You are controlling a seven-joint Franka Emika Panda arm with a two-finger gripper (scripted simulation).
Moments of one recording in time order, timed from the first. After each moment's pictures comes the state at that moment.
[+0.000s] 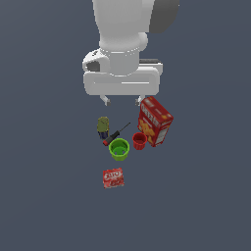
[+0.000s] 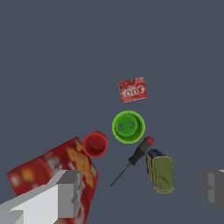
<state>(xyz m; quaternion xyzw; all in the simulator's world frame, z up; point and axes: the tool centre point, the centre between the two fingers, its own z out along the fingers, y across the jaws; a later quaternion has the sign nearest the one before) -0.003 -0.008 0.337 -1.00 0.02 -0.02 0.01</state>
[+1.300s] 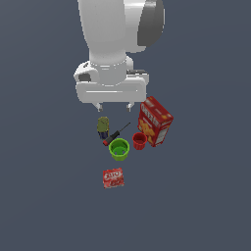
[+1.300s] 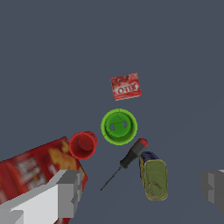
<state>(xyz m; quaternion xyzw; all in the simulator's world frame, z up) -0.007 -0.037 0.307 -1.00 0.01 -0.02 0.01</state>
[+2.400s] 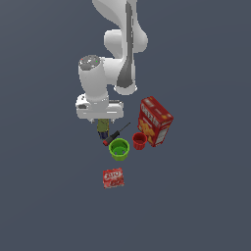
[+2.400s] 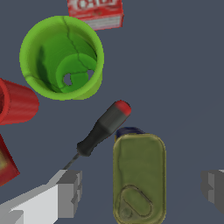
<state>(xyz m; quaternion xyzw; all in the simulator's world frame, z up) -0.097 -0.110 0.135 -1.00 -0.01 0.00 0.00</state>
